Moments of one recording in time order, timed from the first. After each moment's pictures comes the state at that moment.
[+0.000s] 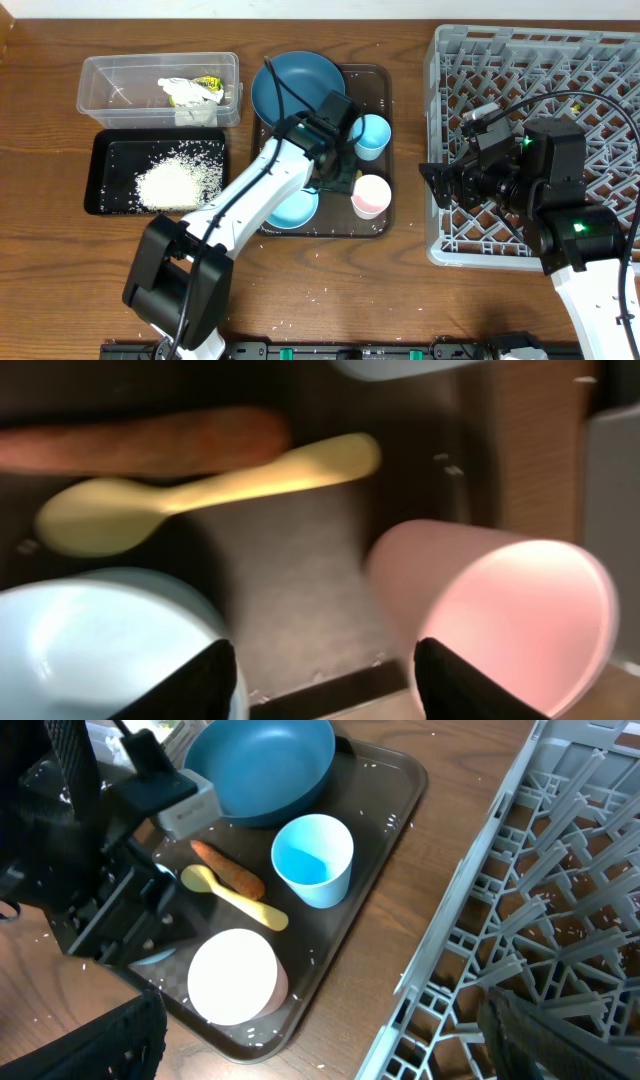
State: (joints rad) left arm -0.59 1.81 1.39 -0.87 0.14 -0.37; right arm 0.15 1.08 1.03 -0.69 -0.37 -0.09
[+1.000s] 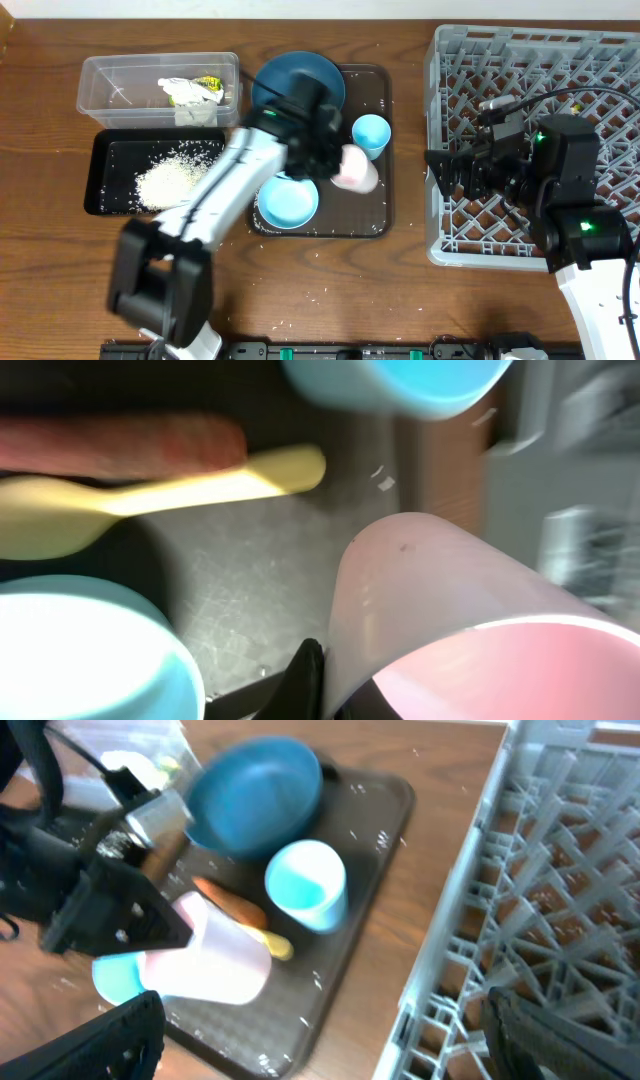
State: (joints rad) left arm -0.42 1.77 1.39 -0.86 0.45 -0.40; right arm 0.10 1.08 1.03 -0.62 -0.44 0.01
